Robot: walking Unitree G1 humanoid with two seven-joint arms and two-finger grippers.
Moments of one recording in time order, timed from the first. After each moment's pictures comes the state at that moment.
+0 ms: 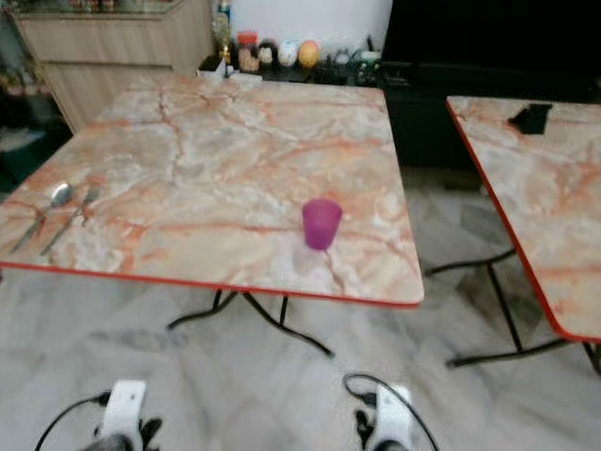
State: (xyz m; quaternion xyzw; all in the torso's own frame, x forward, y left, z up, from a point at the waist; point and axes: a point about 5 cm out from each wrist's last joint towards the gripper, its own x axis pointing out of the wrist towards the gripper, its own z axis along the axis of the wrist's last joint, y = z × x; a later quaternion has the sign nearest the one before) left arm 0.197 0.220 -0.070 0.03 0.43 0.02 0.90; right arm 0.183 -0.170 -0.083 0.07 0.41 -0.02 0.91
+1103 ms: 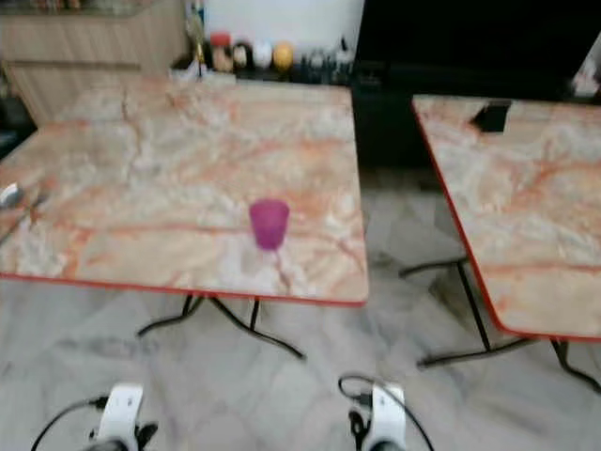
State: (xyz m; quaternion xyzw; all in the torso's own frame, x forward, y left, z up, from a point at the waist) left arm 0.198 0.222 -0.069 0.05 0.42 0.02 0.90; right arm 0.181 -0.169 -0.084 0.07 0.42 -0.02 0.91
